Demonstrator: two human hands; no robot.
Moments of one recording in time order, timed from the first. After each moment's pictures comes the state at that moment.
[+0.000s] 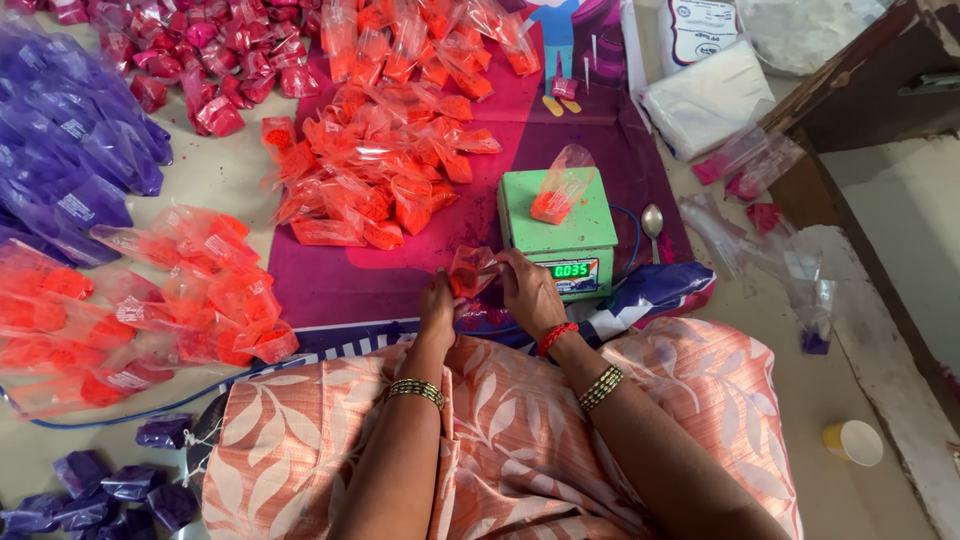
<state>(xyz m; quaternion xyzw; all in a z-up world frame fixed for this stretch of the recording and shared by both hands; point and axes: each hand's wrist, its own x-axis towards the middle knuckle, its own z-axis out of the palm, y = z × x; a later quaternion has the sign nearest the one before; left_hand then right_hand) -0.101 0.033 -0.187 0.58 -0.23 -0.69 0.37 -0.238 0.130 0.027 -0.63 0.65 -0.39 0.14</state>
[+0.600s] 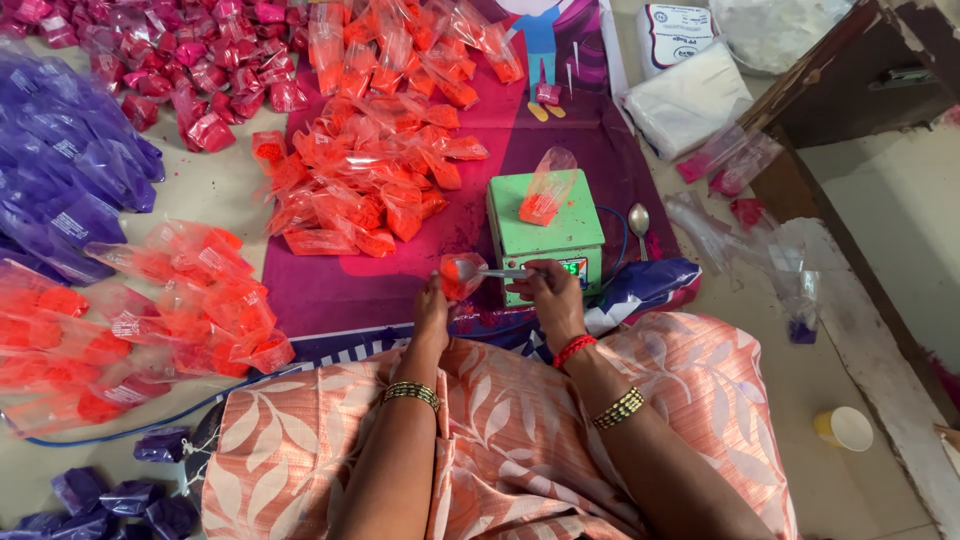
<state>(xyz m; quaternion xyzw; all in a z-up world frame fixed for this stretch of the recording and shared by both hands) -0.100 0.035 -0.179 0.56 -0.27 -0.69 0.37 -0.271 0.151 -0.008 -0.34 0.63 -0.58 0.39</state>
